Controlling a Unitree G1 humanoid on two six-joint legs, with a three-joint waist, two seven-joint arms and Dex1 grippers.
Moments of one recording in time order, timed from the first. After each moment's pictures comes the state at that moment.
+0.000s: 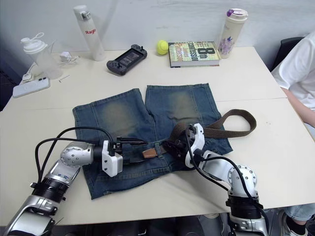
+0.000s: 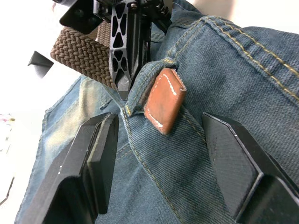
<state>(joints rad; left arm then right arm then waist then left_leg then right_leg) -0.42 0.59 -0.21 0.29 0.08 -0.86 -0.88 -0.28 -0.26 -0.09 -0.19 1.50 1.06 -0.23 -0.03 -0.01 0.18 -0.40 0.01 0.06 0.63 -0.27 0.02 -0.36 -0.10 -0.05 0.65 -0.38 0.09</state>
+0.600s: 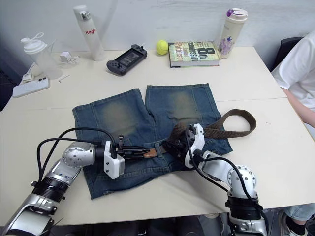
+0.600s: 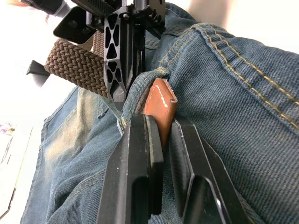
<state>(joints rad) -0.42 0.62 -0.25 0.26 0.12 -0.88 -0.85 -0.27 -0.26 -0.09 -0.20 1.50 1.05 -0.24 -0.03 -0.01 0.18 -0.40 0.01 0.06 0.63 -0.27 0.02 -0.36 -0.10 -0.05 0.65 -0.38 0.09</state>
